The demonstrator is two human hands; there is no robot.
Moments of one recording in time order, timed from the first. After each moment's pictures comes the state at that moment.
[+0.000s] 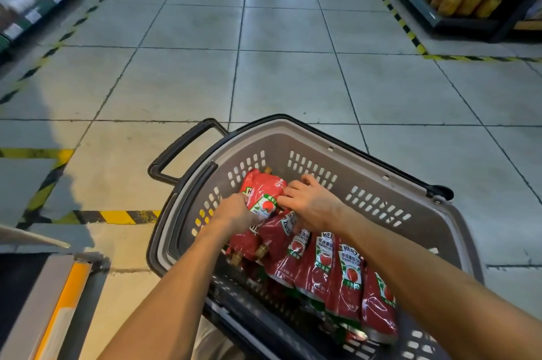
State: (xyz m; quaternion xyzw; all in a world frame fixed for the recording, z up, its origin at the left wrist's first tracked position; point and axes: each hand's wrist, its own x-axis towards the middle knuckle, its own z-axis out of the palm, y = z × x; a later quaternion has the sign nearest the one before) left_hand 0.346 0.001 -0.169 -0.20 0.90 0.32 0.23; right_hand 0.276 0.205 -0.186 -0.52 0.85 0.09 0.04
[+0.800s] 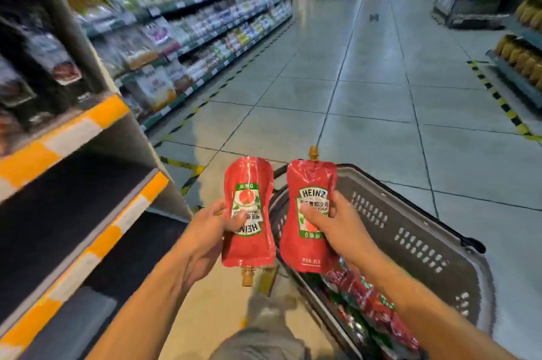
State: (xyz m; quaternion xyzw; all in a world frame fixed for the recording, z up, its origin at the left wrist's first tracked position) left_hand 0.592 -0.023 0.072 -0.32 0.55 0.77 -0.08; right_hand 0.462 0.170 0.041 -0.17 0.65 -0.69 0.26
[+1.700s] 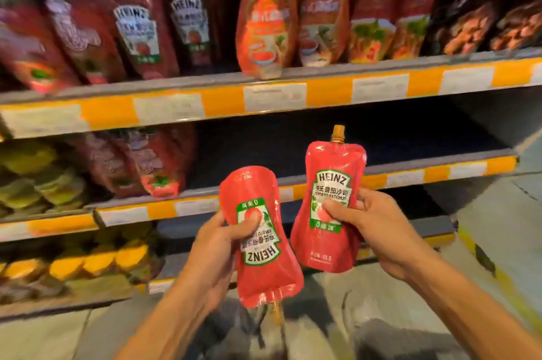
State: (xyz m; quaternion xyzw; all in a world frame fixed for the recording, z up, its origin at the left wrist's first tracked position) left_hand 1.099 -0.033 0.020 -0.51 0.26 0.63 -0.52; right_hand 0.869 -0.077 0.034 -0.47 0.50 -0.43 0.59
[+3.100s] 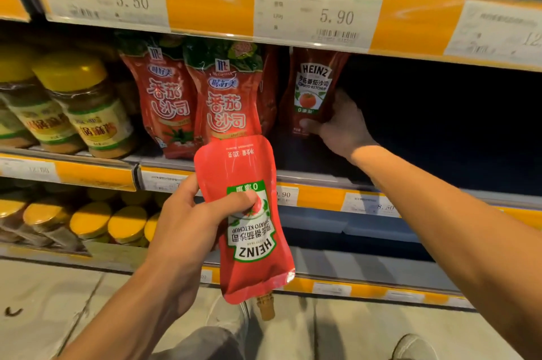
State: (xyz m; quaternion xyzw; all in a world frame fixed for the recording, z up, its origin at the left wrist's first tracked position) left_hand 1.241 -0.054 -0.035 -0.60 0.26 0.48 -0.59; right_hand 1.091 -0.297 -0.040 -0.73 0.51 -0.34 0.30
